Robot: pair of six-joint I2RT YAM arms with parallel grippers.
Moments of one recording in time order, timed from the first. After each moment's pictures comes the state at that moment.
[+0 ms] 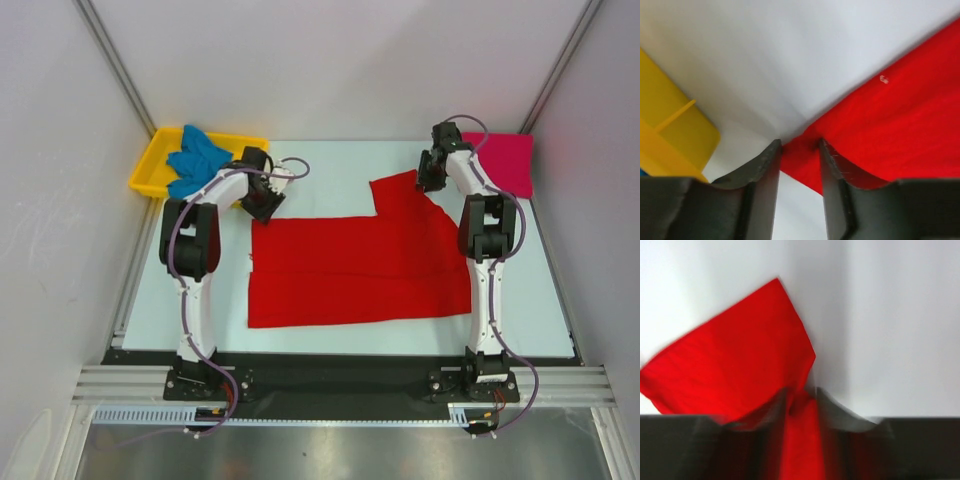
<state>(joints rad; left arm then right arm) -0.20 2.19 1.71 -0.72 0.08 0.52 0.06 2.50 2.22 -0.74 -0.07 0.26</state>
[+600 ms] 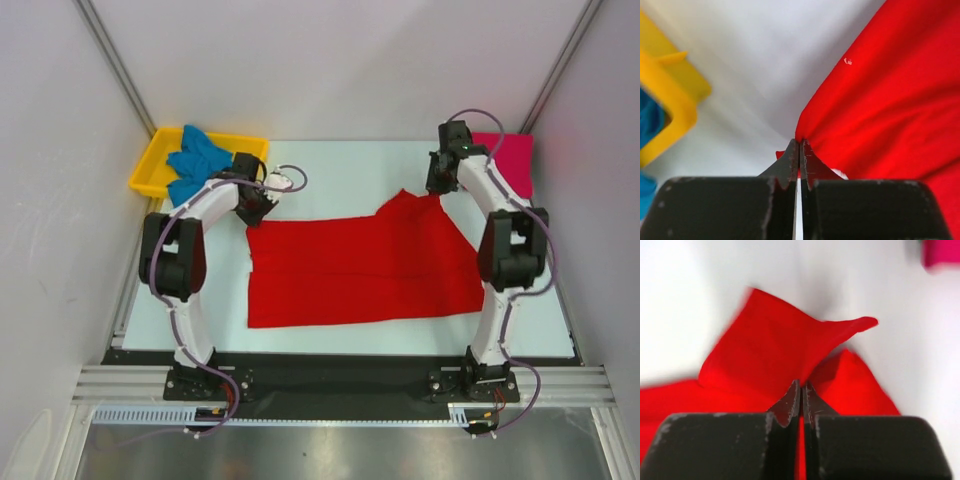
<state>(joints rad) -0.20 1.98 1.48 -0.68 0.12 0.60 0.10 2.08 1.82 -0.72 0.05 0.25</state>
